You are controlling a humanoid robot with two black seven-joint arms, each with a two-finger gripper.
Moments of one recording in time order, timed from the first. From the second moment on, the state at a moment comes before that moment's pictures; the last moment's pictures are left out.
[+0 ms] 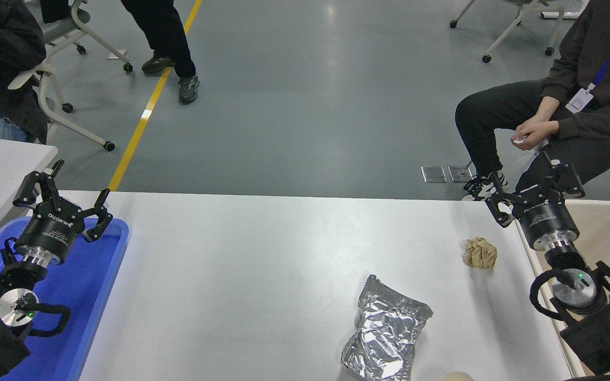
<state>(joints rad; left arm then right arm) -0.59 0.43 -0.63 -0.25 -0.08 -0.81 -0.59 0.56 -0.27 1.09 0.49 -0.08 0.45 0.35</state>
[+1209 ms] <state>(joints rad) -0.59 0.43 -0.63 -0.25 -0.08 -0.81 -0.59 0.57 -0.29 1.09 0.51 -0.08 0.46 0.35</state>
